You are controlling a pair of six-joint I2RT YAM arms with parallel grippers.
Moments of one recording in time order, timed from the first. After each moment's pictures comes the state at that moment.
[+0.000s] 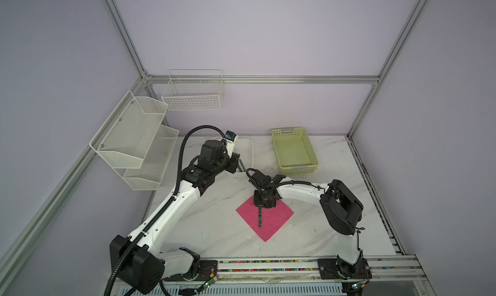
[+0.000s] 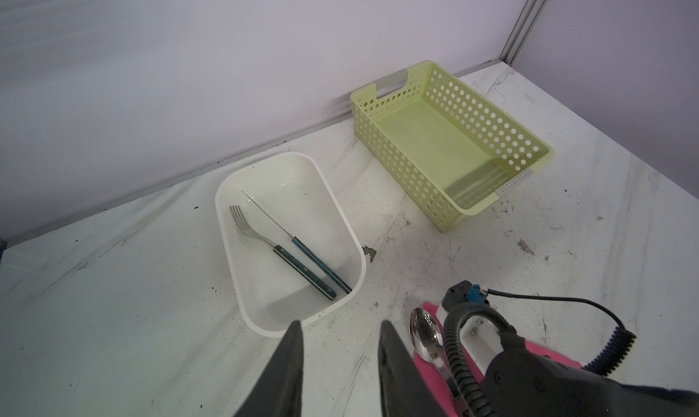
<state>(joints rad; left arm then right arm) -0.41 1.28 1.22 -0.43 0.01 0.03 0.89 1.97 1.37 -0.66 -0.02 0.97</state>
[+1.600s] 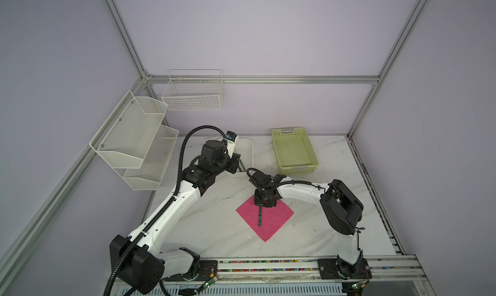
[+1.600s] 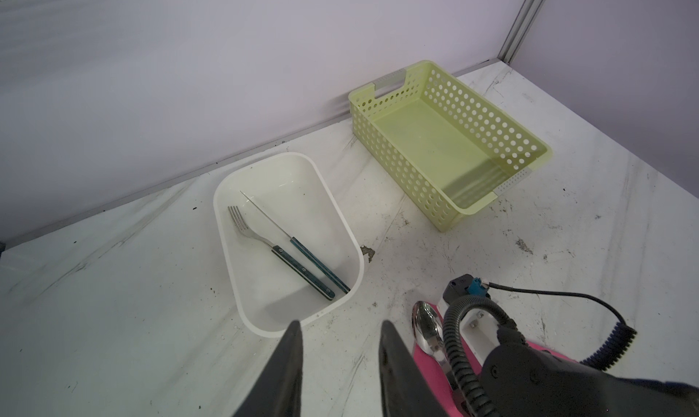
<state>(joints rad) -0.42 1.28 1.22 -0.44 0.01 0.03 0.89 1.97 1.37 -0.66 0.00 1.00</state>
